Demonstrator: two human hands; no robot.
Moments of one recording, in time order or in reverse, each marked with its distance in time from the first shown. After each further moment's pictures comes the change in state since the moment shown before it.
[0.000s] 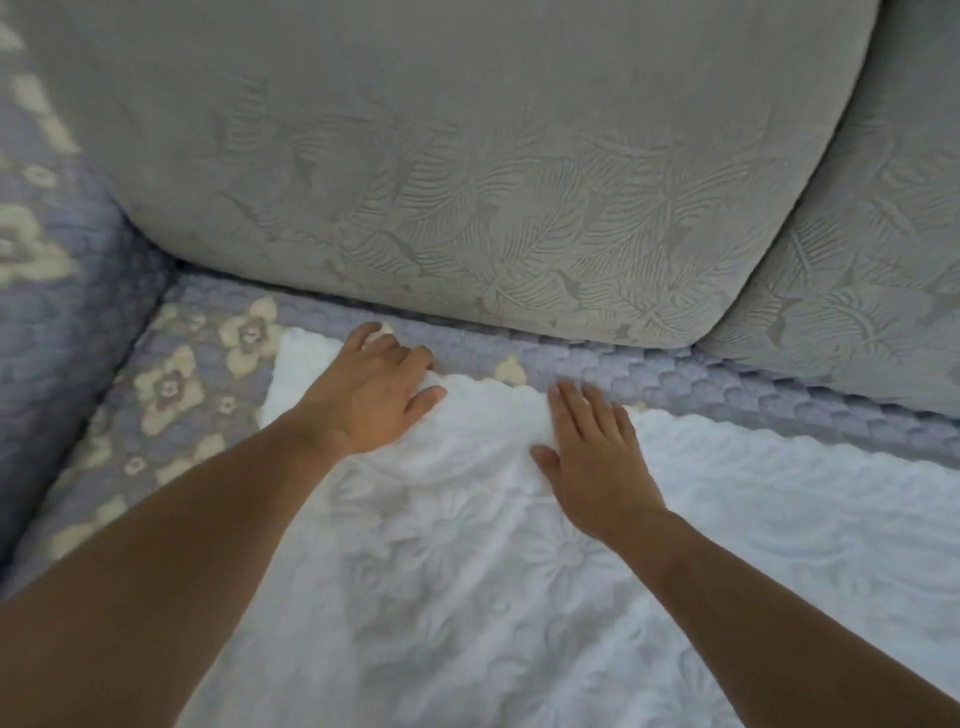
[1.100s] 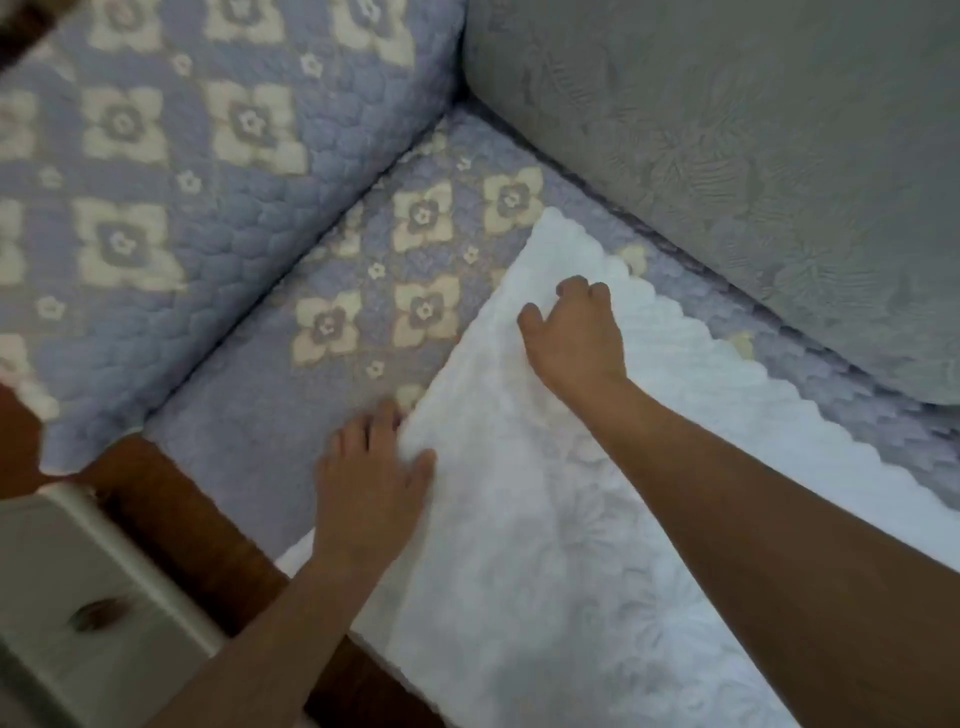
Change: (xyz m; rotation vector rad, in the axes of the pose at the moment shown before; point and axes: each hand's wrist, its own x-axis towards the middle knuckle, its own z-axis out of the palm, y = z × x) left_hand -0.296 0.063 0.023 -0.537 -0.093 -1.141; right_hand 0.049 -0.264 -0.054 0.415 -0.101 0.000
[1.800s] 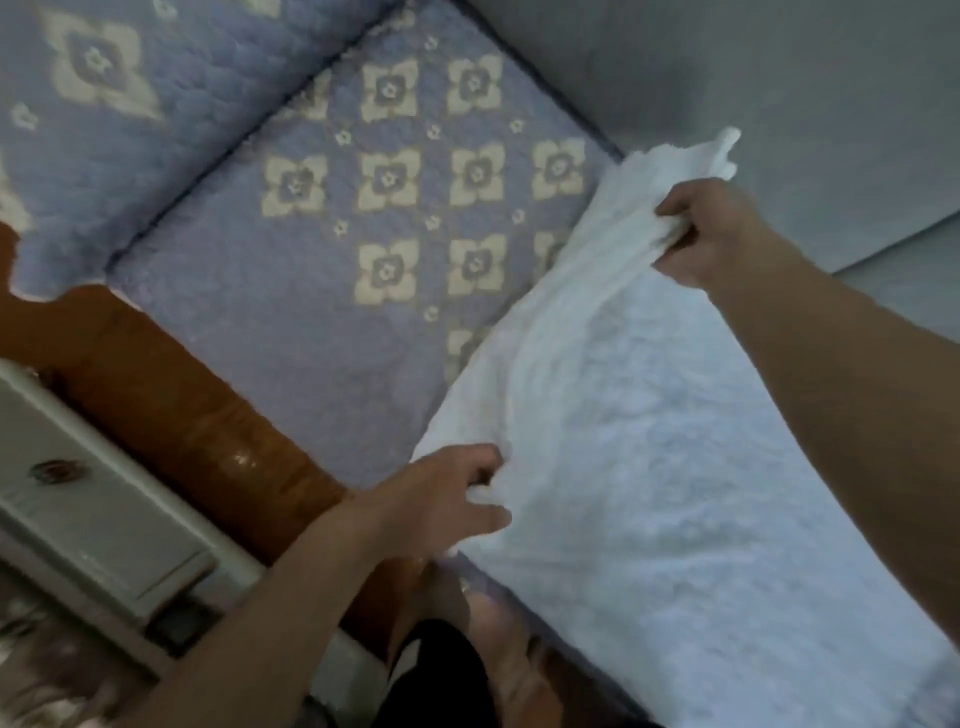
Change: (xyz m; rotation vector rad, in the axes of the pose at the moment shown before) left_hand -0.168 0.070 -0.052 -0.694 -0.895 0.293; right_hand -0.050 0.079 -0.150 1.148 -0.085 0.662
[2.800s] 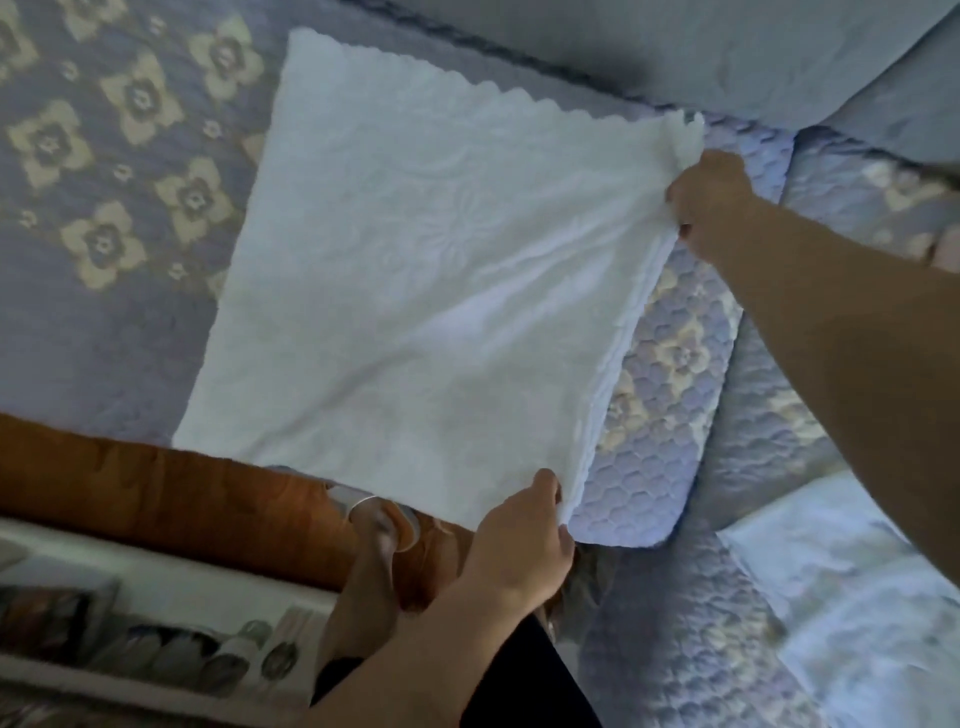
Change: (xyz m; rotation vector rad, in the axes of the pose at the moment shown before) left_hand 0.092 0.051 0.641 0.549 0.016 -0.055; right_hand 0.003 0.175 -0.691 -0.368 0.565 -0.145
